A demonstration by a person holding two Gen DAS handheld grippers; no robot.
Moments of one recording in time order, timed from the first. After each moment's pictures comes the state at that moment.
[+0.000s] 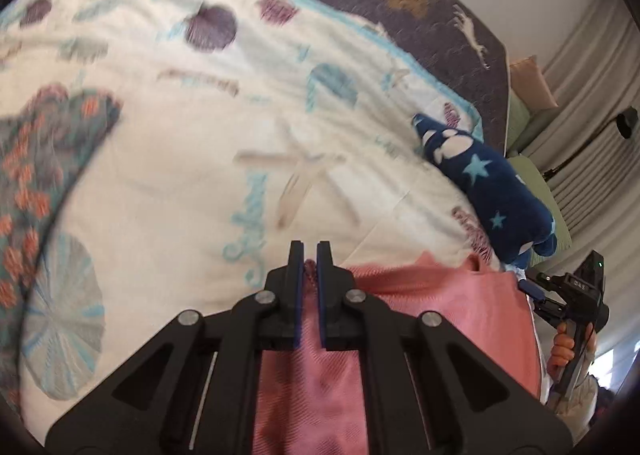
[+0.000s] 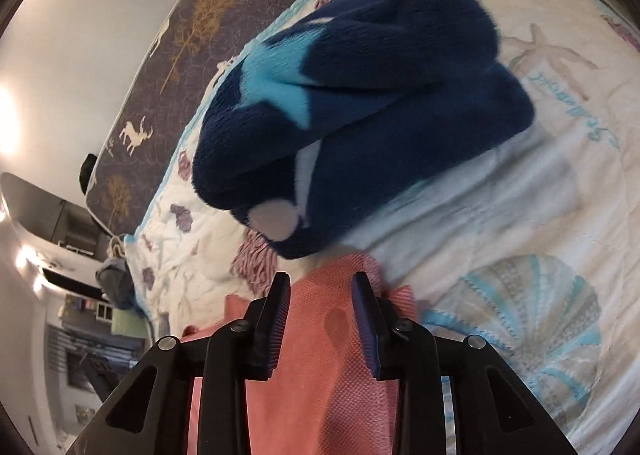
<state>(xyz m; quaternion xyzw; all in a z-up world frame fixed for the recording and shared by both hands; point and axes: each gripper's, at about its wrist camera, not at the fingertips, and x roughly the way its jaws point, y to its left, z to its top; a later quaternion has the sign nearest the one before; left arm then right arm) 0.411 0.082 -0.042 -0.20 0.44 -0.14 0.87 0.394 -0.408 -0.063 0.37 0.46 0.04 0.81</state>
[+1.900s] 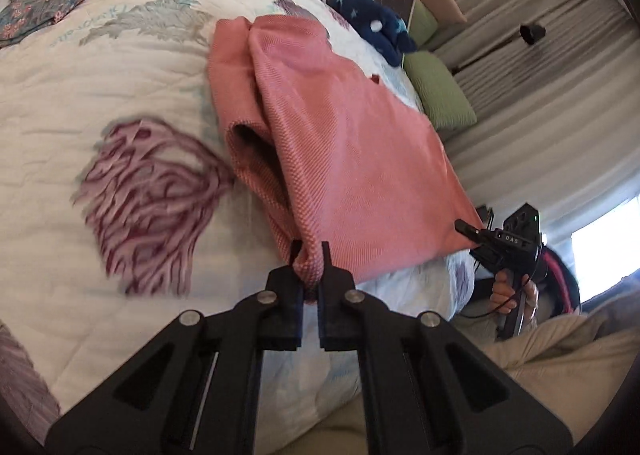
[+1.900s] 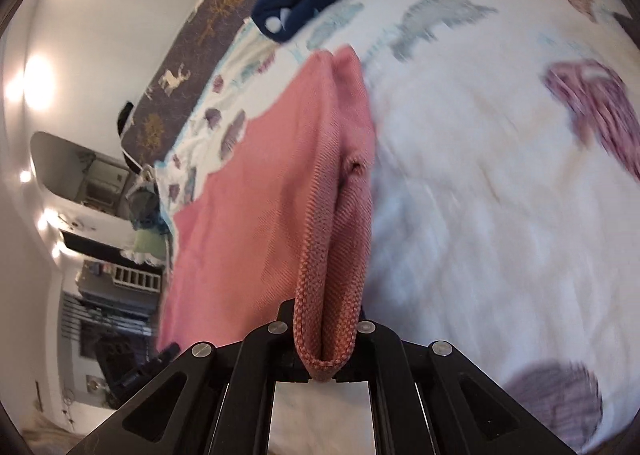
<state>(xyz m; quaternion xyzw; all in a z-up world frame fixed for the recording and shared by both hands) 0.012 0.095 -0.041 -0.20 0.51 -0.28 0.78 -0.014 -0.388 -0.059 0.38 0.48 0.08 0.79</state>
